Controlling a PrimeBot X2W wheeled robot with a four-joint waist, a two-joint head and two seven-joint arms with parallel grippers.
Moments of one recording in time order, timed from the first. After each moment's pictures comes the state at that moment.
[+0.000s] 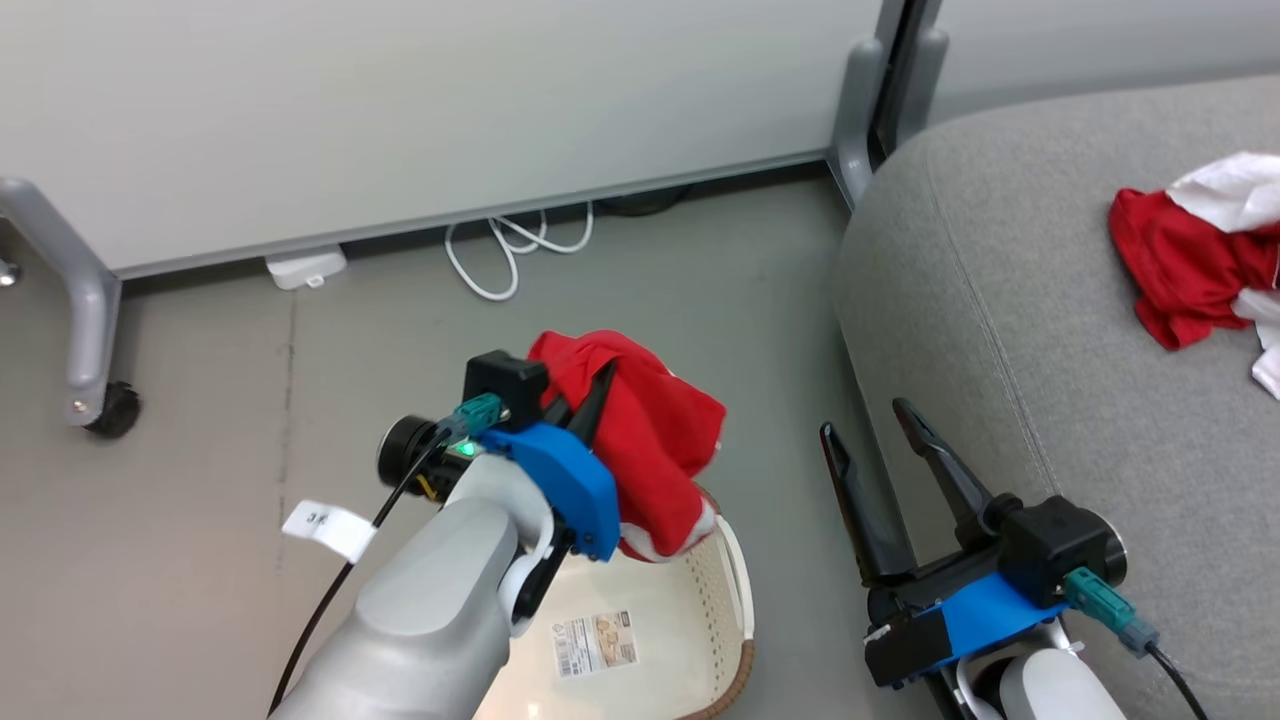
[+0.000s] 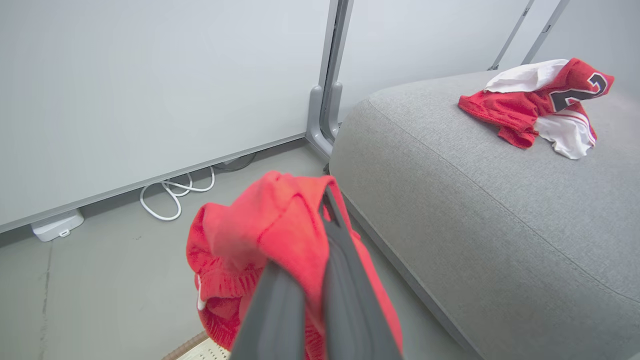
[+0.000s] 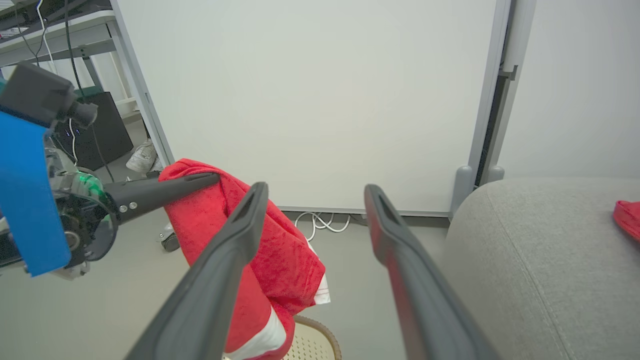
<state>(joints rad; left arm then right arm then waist) -0.69 0.05 -0.79 0.92 -0.69 -0.10 -0.20 -0.16 -0.05 0.20 0.16 0.15 0.13 -0.21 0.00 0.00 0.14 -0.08</state>
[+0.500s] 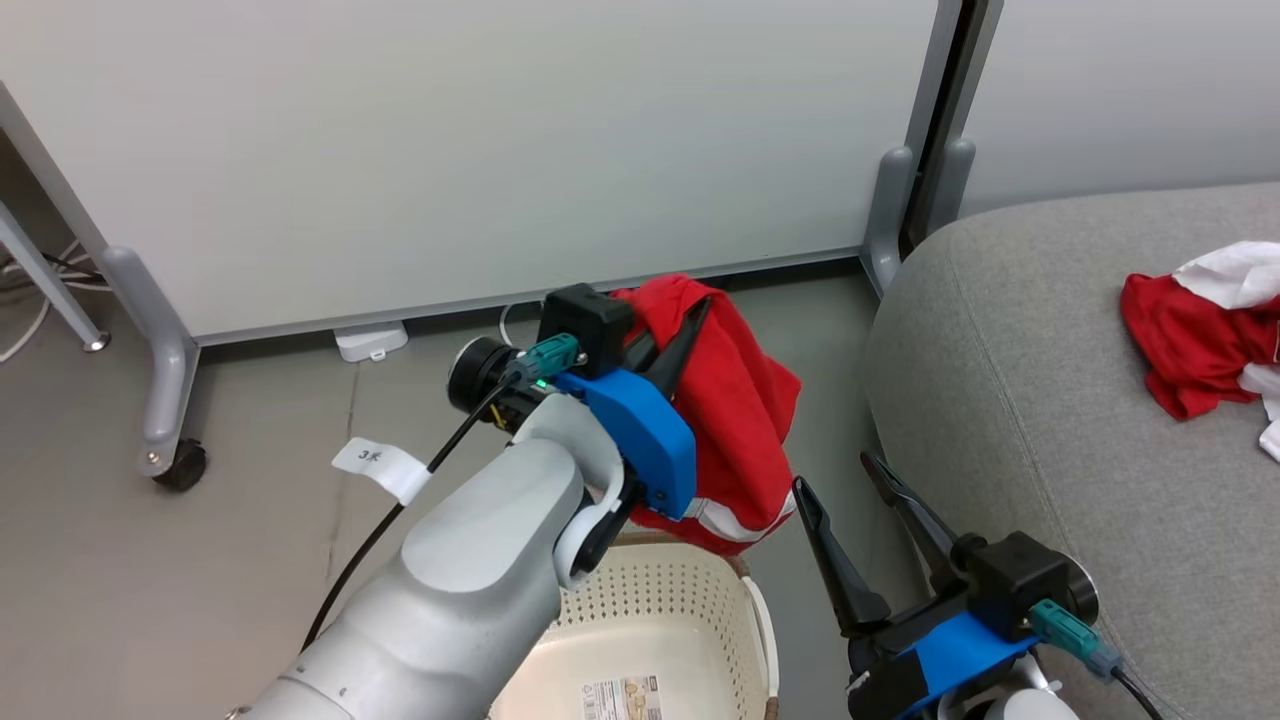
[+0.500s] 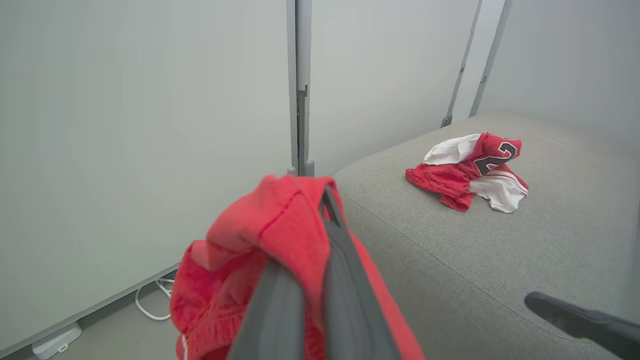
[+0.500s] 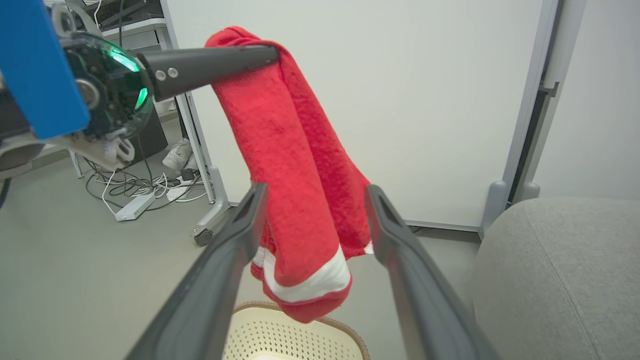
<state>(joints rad) -0.80 0.05 -0.94 0.76 -0.78 -0.05 -0.17 -0.11 -0.05 0.25 0.17 0.16 0.13 -0.17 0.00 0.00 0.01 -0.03</state>
